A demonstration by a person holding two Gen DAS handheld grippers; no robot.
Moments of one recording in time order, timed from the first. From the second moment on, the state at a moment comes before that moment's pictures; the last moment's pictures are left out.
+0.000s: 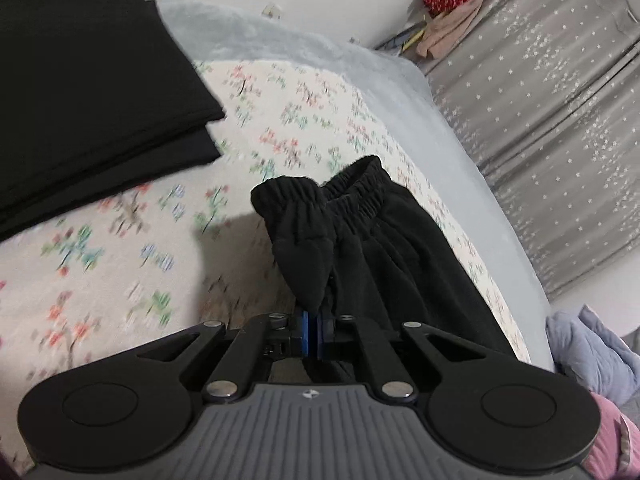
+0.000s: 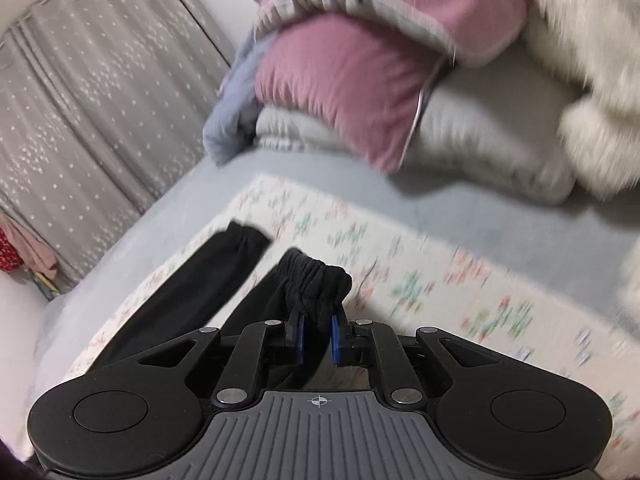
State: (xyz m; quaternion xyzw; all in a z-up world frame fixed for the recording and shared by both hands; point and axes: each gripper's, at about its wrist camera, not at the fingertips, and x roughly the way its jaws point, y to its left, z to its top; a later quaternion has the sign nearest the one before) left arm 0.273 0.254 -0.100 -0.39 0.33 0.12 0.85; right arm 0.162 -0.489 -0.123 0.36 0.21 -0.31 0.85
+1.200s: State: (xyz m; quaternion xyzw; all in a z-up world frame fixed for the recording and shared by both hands) left arm 0.349 0.210 -0.118 -0.19 0.39 0.10 0.90; right arm 0.239 -0.435 -0.138 0.16 0.35 -0.27 0.88
